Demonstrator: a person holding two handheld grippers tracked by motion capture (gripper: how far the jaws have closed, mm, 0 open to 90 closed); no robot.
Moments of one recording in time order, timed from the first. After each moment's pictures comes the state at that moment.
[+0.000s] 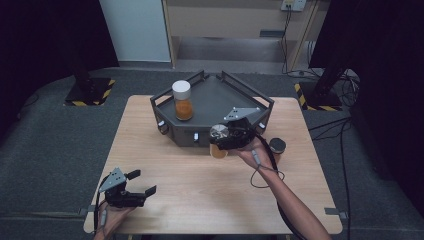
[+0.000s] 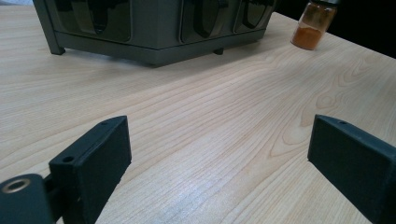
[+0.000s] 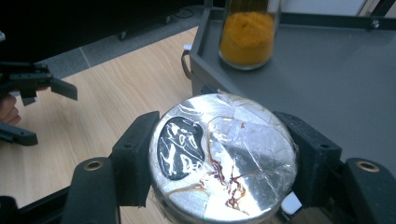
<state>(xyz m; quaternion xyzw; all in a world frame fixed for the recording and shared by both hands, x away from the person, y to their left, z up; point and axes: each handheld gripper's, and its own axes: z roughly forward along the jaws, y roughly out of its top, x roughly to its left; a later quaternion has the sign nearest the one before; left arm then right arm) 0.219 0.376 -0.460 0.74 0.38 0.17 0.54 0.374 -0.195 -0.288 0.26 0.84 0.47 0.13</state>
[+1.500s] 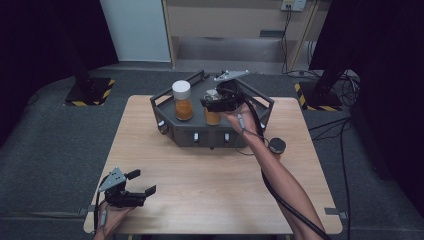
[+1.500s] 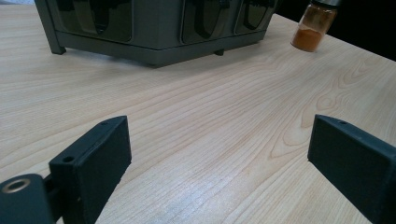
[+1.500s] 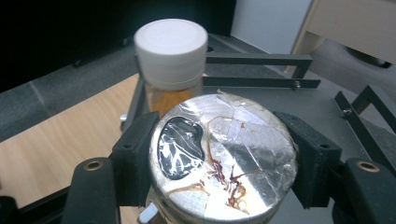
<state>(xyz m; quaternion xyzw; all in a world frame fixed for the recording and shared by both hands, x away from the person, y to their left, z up) 0.219 0.378 -0.461 0.73 0.38 0.17 0.54 0.424 -0.149 -0.244 0.32 0.80 0.46 0.20</state>
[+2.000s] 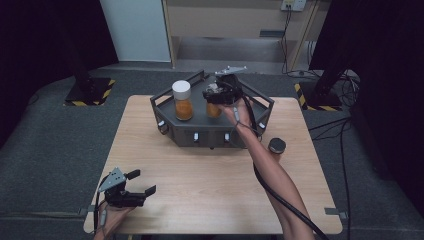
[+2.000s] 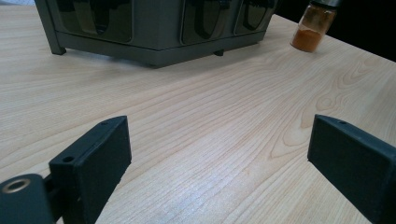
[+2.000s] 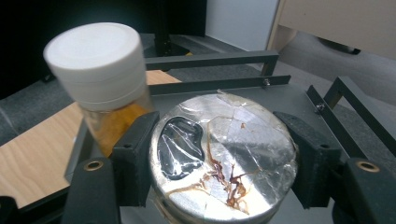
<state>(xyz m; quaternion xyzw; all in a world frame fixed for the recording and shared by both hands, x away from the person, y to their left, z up) 0.219 0.378 -0.462 0.73 0.38 0.17 0.54 0.451 -0.138 -0.261 0.37 0.78 0.46 0.22</state>
